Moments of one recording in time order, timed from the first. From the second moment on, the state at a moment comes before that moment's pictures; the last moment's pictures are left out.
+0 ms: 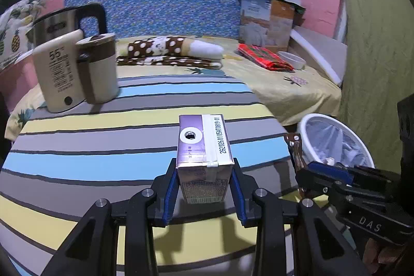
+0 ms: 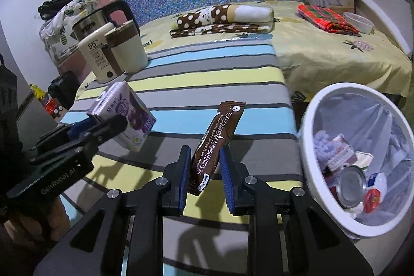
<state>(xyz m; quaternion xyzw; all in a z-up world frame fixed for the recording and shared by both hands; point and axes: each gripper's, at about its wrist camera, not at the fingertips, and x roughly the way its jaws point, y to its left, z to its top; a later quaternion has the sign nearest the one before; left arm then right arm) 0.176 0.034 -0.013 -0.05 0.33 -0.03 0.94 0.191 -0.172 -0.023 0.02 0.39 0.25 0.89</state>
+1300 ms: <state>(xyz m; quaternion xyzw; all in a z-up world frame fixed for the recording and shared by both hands) 0.205 -0.126 0.006 -0.02 0.33 -0.17 0.93 0.188 -0.317 -0.023 0.10 0.36 0.11 0.92</state>
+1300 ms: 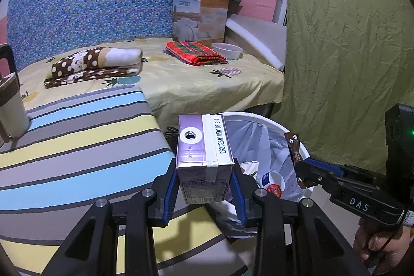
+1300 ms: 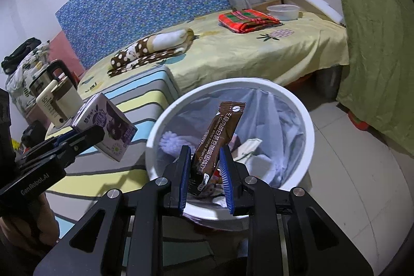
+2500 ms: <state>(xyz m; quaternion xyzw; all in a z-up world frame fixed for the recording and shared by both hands) 0.266 -0.165 -0.035 -0.01 0.36 -0.21 0.91 0.207 -0.347 -0.055 0.12 0.42 0.08 0.90</state>
